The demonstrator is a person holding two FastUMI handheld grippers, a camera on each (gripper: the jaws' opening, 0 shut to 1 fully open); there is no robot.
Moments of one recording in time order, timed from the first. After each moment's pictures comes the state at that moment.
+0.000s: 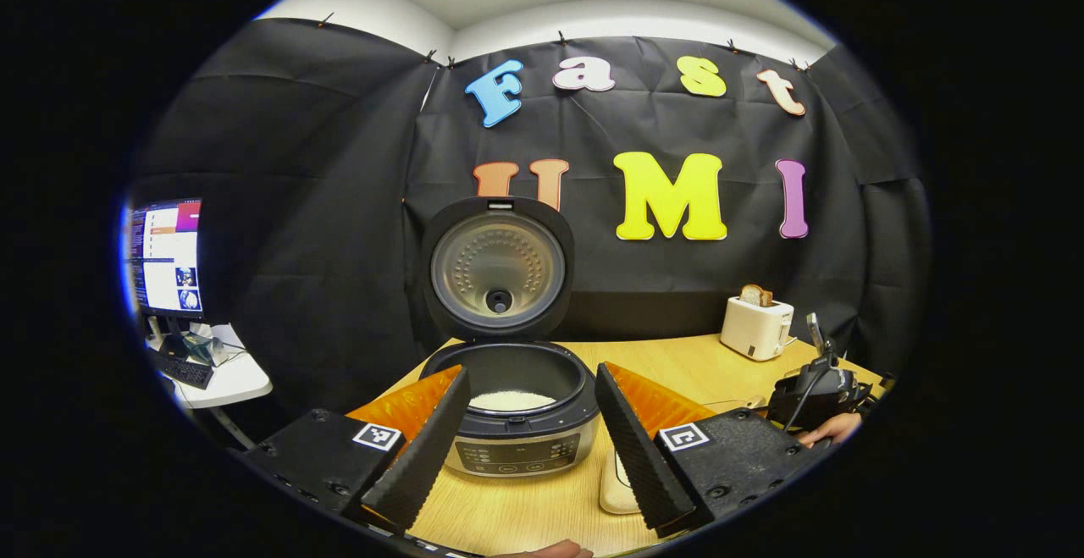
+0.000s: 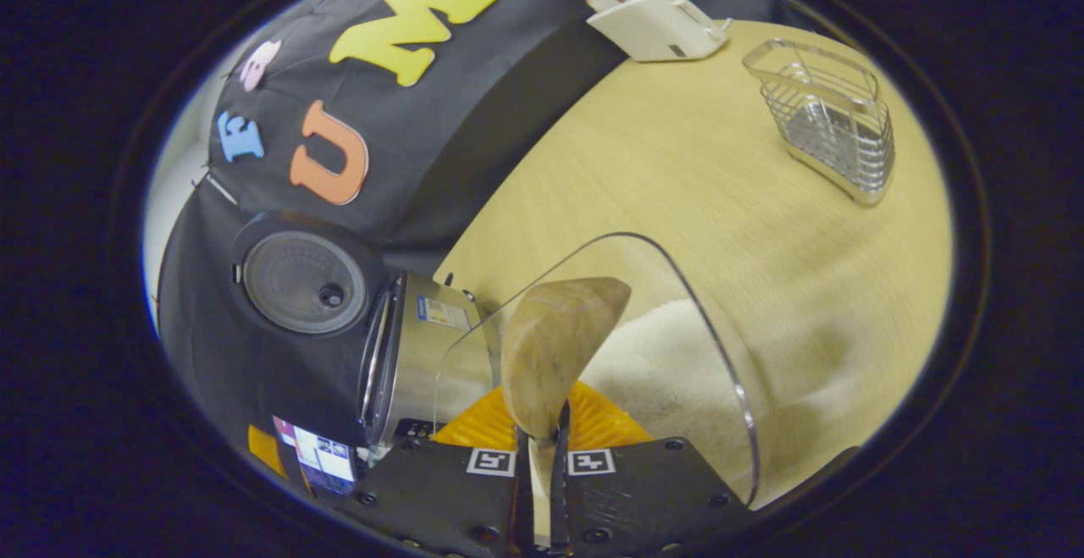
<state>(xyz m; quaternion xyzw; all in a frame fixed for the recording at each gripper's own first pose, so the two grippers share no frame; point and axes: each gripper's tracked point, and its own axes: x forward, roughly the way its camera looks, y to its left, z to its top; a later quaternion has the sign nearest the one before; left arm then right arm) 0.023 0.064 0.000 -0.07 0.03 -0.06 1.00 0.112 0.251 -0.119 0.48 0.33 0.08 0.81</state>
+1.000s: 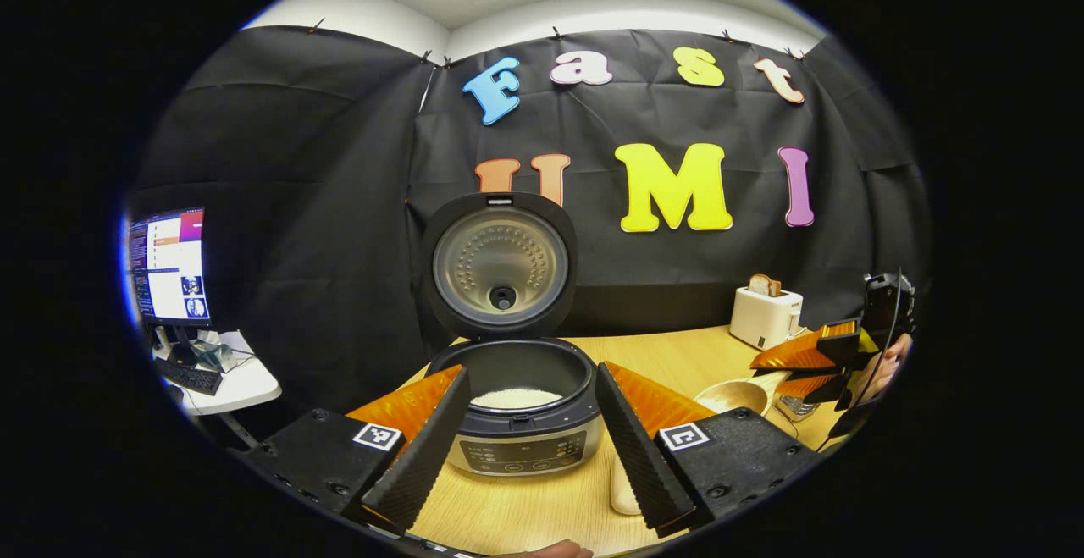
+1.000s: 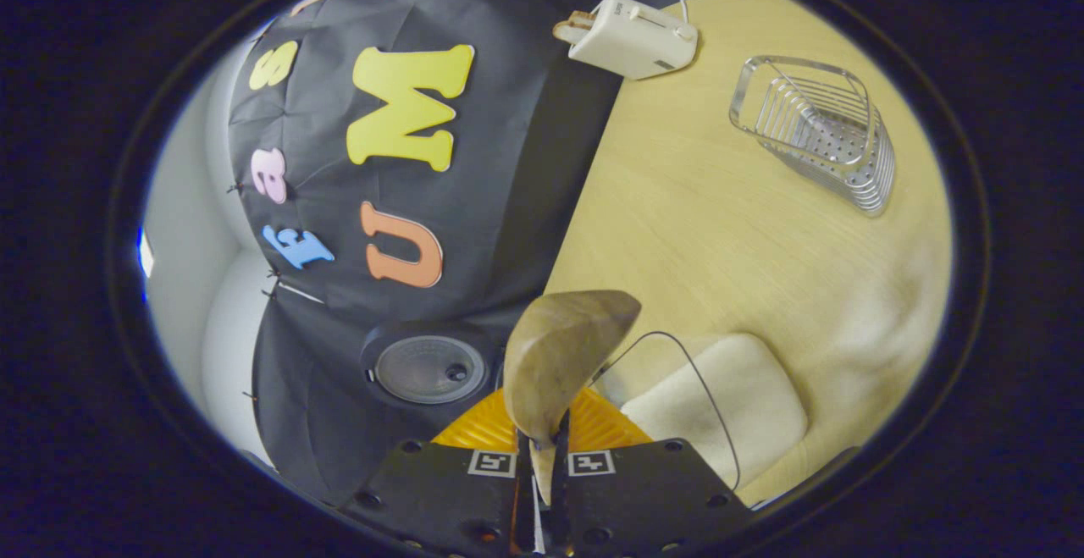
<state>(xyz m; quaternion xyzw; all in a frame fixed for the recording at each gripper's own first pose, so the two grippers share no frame) 0.024 0.067 -0.004 -0.05 0.04 -0.04 1.00 0.102 0.190 -0.020 0.61 0.24 0.15 0.74</state>
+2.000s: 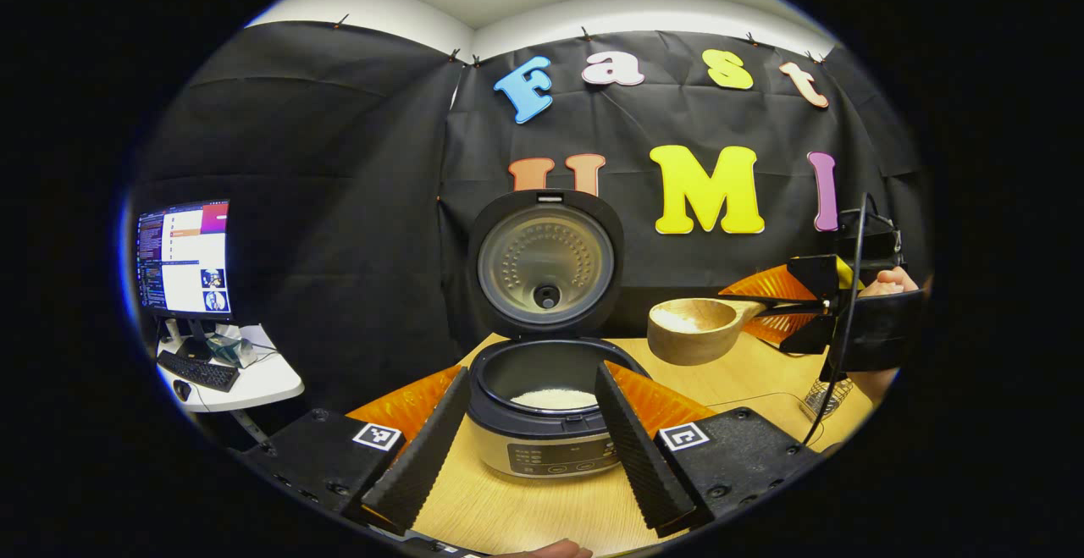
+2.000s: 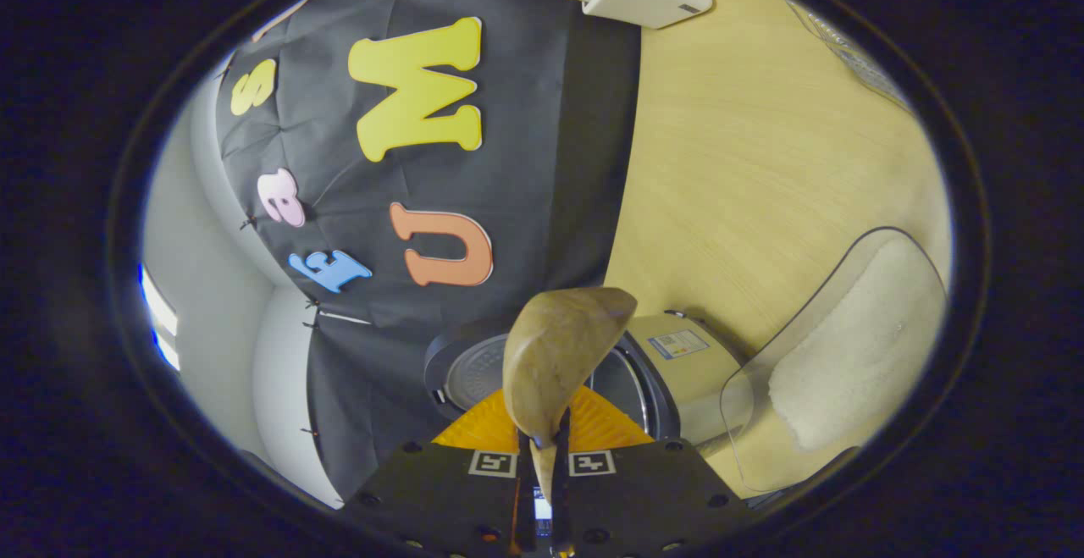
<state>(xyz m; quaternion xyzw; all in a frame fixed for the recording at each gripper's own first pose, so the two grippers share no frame) 0.031 0.113 -0.016 -0.07 0.04 0.00 1.00 0.158 0.295 0.063 0.67 0.22 0.18 0.68</state>
